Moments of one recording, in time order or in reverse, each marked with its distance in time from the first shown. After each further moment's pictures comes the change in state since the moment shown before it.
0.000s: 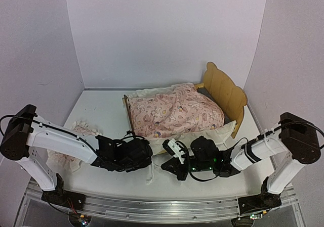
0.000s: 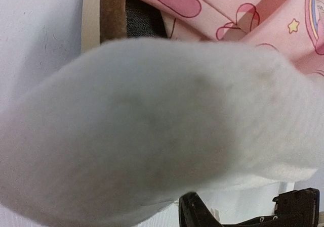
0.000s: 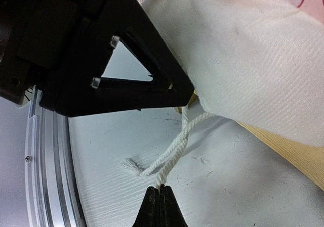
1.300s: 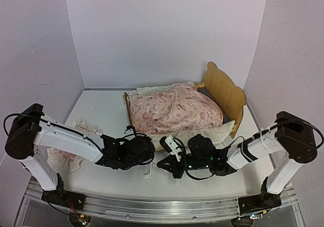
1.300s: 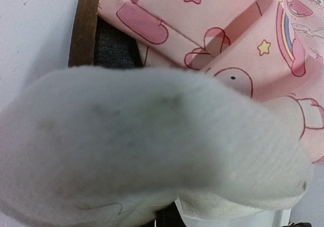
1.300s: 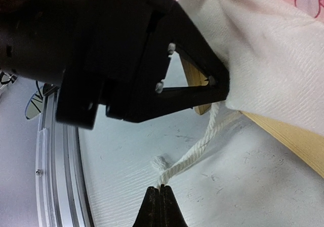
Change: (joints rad) left arm 0.037 0.061 0.014 0.109 -0.123 0.031; right arm -0.006 0.036 0.039 0.039 -0.037 0.040
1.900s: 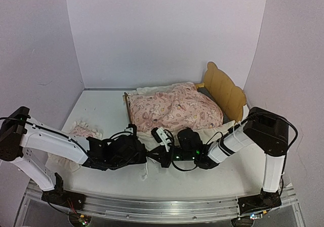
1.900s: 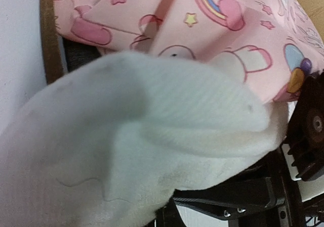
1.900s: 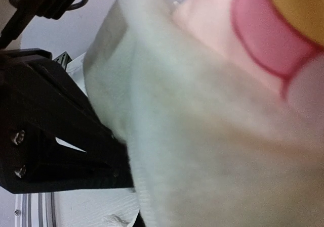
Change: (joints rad) left arm 0.011 -0.150 -0.151 0.134 0.109 0.325; right arm -0.089 0.288 0.194 0.200 -0.078 0.015
